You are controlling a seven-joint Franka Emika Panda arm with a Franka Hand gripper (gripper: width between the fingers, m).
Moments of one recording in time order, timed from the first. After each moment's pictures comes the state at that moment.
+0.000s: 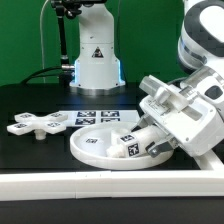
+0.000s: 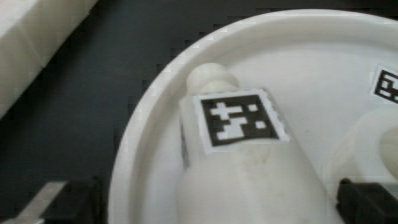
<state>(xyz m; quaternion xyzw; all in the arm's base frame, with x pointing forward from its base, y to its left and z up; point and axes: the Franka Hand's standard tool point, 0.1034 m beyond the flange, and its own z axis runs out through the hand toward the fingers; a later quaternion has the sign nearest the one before) 0.561 0.054 0.023 0.55 0.69 -0.31 0.34</state>
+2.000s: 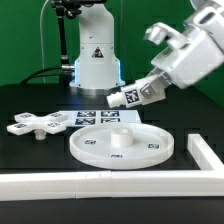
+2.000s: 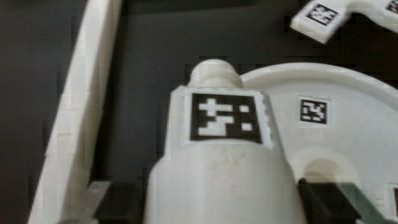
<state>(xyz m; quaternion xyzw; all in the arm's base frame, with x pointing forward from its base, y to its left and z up) 0.557 0.050 0.120 0.71 0.58 -0.26 0.30</state>
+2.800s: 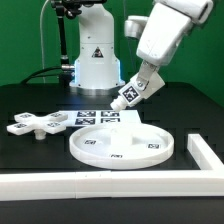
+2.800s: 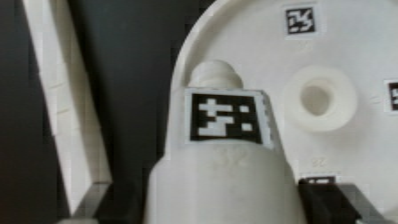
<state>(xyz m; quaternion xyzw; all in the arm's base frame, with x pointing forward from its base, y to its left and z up) 0.570 0.039 0.132 0.80 0.56 -0.08 0.17</state>
